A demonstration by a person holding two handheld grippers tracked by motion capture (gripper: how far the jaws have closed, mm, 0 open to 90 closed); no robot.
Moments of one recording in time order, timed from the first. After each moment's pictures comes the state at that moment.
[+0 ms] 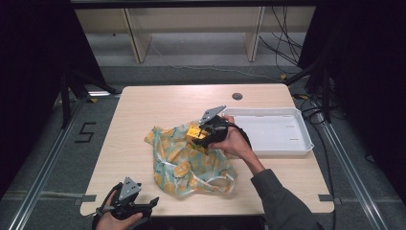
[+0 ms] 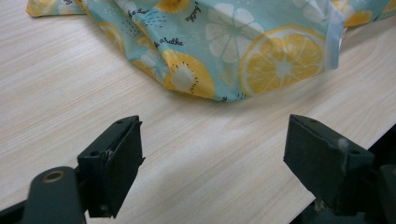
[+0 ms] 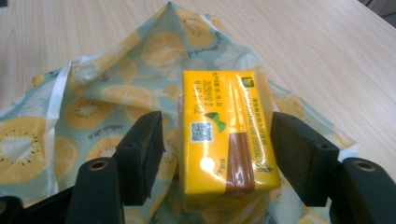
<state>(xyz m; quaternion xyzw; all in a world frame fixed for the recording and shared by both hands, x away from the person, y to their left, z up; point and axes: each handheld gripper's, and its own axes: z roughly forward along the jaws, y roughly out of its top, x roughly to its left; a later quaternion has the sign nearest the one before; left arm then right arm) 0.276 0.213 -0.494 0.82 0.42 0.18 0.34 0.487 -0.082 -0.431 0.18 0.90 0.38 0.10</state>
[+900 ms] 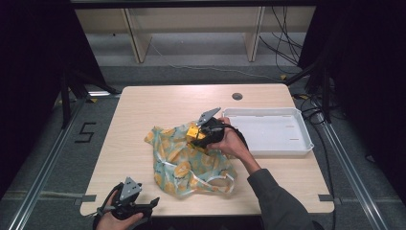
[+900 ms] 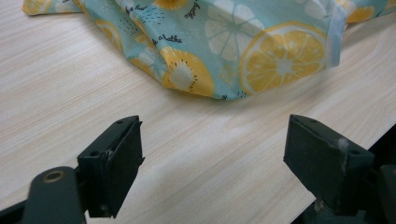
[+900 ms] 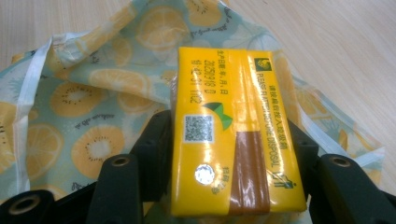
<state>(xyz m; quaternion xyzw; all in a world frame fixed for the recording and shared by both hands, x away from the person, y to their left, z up) 0.276 0.212 -0.497 0.82 0.41 0.18 0.35 0.497 -0.074 -0.449 0.17 0.91 0.37 0.09</state>
